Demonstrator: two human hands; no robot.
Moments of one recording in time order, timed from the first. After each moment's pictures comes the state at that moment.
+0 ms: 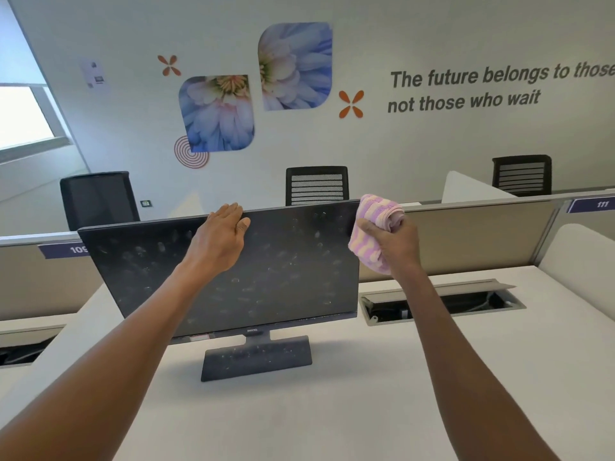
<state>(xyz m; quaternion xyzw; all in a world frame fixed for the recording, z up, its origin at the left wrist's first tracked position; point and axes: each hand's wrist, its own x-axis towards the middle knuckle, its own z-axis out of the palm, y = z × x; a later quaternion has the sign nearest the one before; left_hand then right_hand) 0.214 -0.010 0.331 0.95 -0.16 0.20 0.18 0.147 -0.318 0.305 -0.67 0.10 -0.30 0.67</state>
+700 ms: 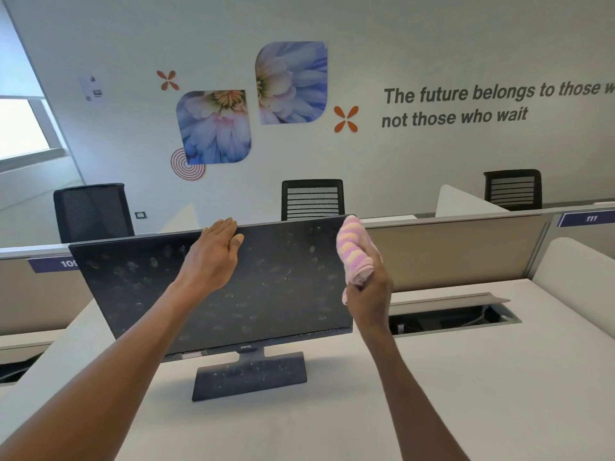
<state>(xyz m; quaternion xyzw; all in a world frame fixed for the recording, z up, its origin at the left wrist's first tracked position) 0.216 -0.008 0.326 0.94 -0.16 0.21 0.19 0.134 -0.271 0.249 -0.74 0.02 -0.48 0.47</state>
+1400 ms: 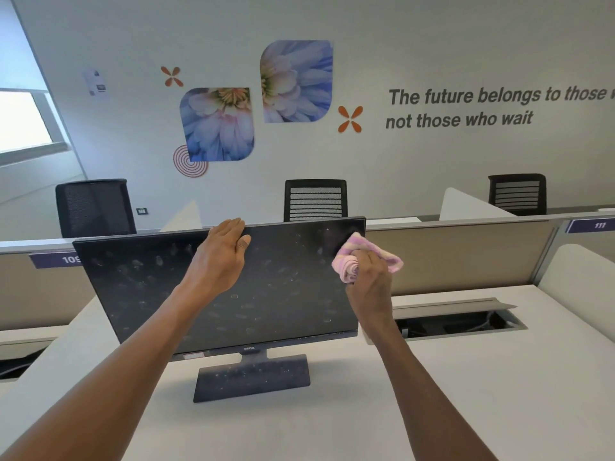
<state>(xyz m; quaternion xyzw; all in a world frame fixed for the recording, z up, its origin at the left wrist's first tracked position) 0.217 -0.008 0.325 0.94 -0.17 0.21 0.22 0.175 -0.280 0.241 -0.87 0.04 -0.42 0.25</state>
